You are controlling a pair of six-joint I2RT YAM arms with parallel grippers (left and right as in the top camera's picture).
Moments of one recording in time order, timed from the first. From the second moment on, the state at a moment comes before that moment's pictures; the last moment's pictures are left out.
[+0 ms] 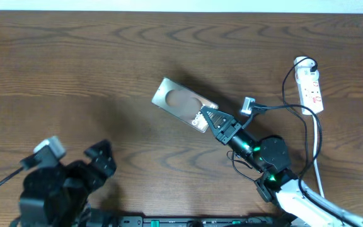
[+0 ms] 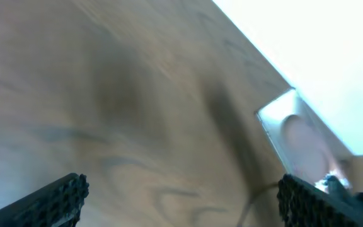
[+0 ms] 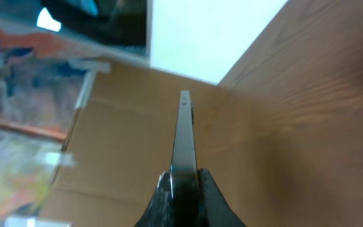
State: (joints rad) left arm -0.16 0.48 1.01 -1.16 -0.01 -0.82; right arm 0.57 1.19 0.28 0.99 -0.27 1.31
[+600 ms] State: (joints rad) left arm -0.16 0.51 0.71 -0.76 0.26 -1.05; right arm 0.56 1.36 0.28 1.23 -0.31 1.49
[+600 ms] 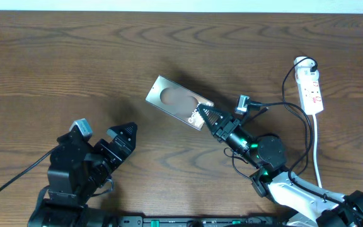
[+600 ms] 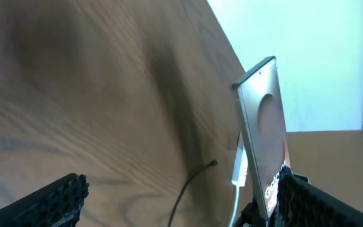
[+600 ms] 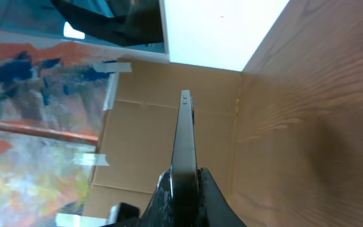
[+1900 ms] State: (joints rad) left arm -0.35 1.00 0.71 -0.19 0.36 -1.25; right arm 0.73 1.36 0.28 1.18 -0.07 1.83
